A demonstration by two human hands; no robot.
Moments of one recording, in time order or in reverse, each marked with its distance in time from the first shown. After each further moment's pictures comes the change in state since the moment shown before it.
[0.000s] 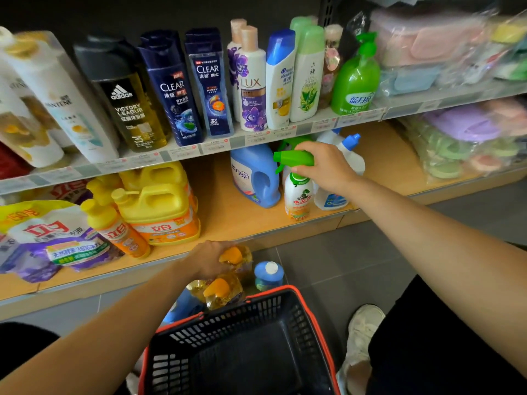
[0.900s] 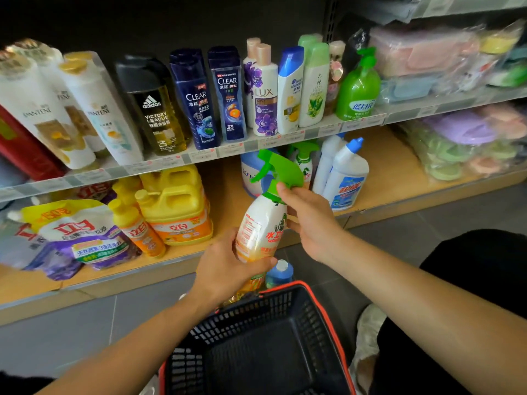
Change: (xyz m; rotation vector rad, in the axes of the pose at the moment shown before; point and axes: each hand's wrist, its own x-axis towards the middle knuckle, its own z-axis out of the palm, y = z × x) left_hand -0.114 0.078 -0.025 -0.716 0.547 -0.009; right_hand -0.105 -0.113 0.046 1.203 0.053 0.529
